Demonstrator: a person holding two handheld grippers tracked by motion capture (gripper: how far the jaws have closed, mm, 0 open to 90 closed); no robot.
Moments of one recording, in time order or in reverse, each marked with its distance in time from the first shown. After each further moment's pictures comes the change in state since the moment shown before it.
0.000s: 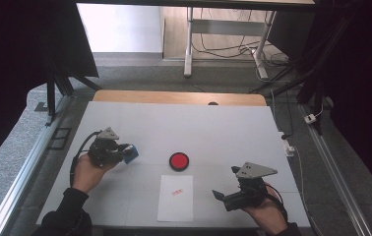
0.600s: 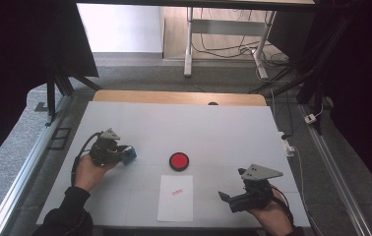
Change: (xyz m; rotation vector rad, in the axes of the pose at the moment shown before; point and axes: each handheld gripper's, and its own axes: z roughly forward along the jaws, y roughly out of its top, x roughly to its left) left arm 0.009 -0.006 0.015 0.056 0.023 -0.019; right arm -0.006 -0.010 -0.010 0.029 -0.051 0.015
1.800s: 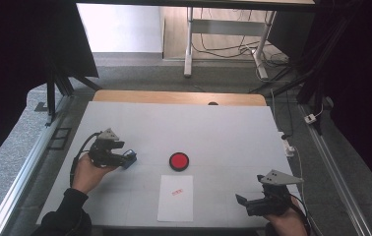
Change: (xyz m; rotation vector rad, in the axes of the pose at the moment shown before) left arm -0.007 0.003 -0.013 -0.070 -0.033 0.015; right arm -0.019 -0.028 -0.030 0.033 -0.086 0.110
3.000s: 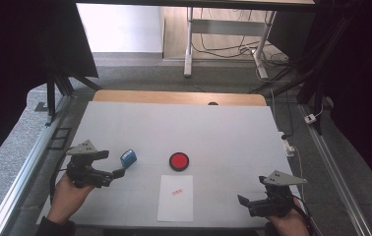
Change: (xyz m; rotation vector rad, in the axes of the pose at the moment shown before) left arm -0.041 -0.029 -0.072 -0.130 -0.079 -0.097; right arm -0.003 -0.003 -0.004 -0.005 0.010 0.021
